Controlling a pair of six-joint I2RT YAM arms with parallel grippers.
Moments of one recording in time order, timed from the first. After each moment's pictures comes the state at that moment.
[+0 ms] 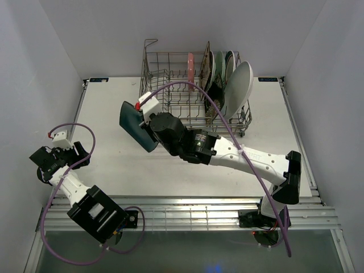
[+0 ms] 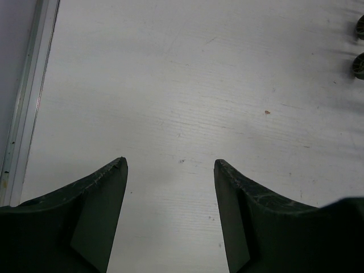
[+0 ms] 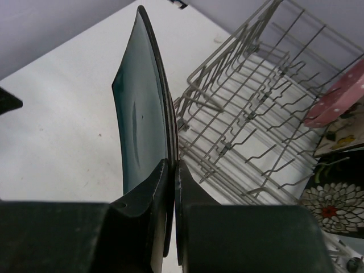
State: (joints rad) left arm 0.90 1.05 0.64 -0.42 0.69 0.42; right arm 1.29 1.68 1.72 -0.35 0.57 0.01
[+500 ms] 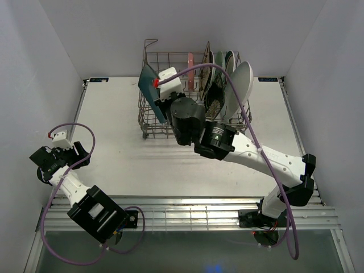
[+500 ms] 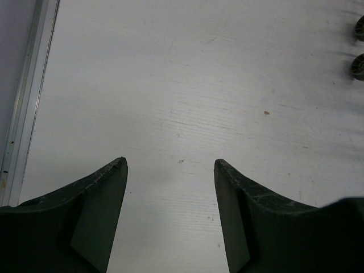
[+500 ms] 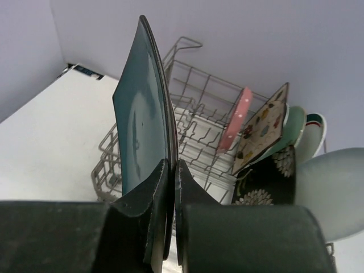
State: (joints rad) left arm 0.90 1.05 0.64 -0.42 0.69 0.42; right arm 1.27 1.61 1.82 -0.23 0.87 -0.18
